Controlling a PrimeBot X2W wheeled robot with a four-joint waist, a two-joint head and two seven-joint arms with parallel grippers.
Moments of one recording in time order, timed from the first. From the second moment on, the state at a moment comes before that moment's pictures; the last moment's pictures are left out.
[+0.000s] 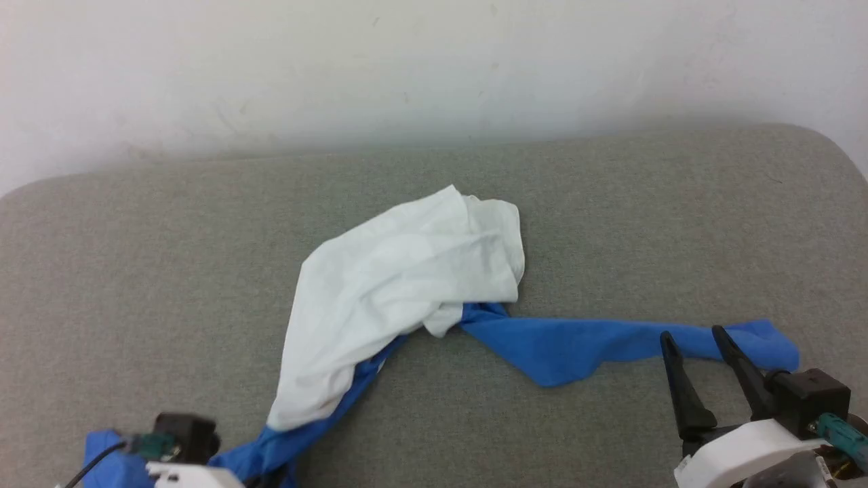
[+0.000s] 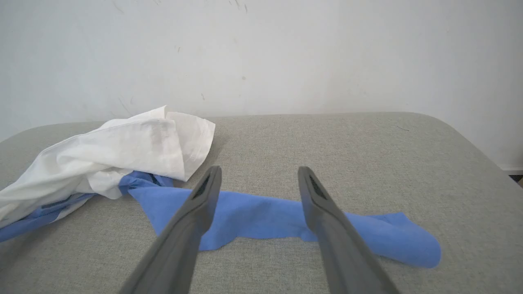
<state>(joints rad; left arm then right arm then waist) 0.13 0.66 -0.43 -0.28 -0.83 0.22 0.45 0.14 -0.05 -0.02 -0.11 0.15 0.13 0.02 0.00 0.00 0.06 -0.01</state>
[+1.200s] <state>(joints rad) 0.12 0.38 -0.25 -0.11 -0.47 0.30 -0.26 0.17 -0.05 0.07 -0.04 0.12 0.13 0.19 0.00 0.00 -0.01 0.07</state>
